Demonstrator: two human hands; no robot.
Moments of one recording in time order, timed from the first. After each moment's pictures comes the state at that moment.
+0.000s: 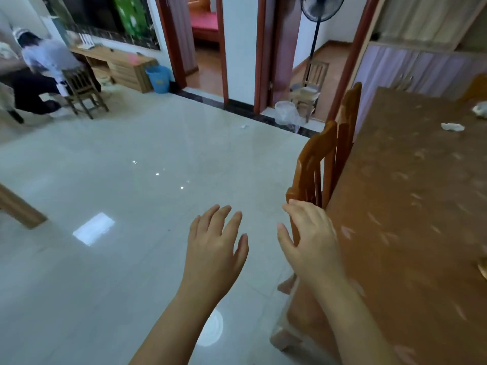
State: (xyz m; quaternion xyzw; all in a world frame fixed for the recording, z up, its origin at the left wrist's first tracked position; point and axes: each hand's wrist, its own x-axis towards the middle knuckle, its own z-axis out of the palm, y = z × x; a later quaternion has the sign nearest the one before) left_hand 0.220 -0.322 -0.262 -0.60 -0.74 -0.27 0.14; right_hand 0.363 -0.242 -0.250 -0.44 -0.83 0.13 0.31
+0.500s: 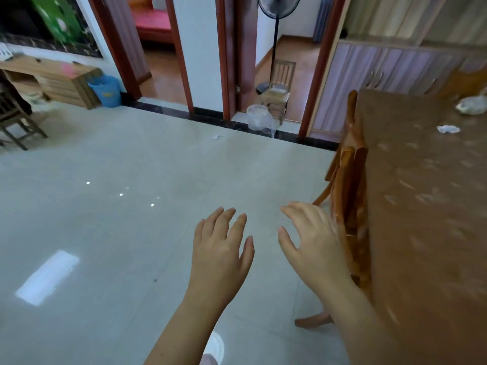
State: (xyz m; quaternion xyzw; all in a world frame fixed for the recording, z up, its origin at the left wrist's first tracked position) left_hand 0.037 -0.135 -0.270 -0.66 -0.68 -0.31 0.09; right_hand 0.188 -0.085 -0.250 -0.52 -0.80 0.04 0.29
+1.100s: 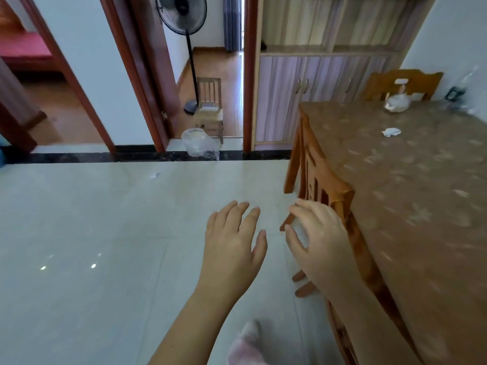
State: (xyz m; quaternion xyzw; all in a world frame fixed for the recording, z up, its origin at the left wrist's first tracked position) left_hand -0.011 0.163 -0.254 -0.79 -0.52 -0.34 0.01; right_hand 0.145 0.149 -0.250 -0.64 -0.70 -0.05 0.33
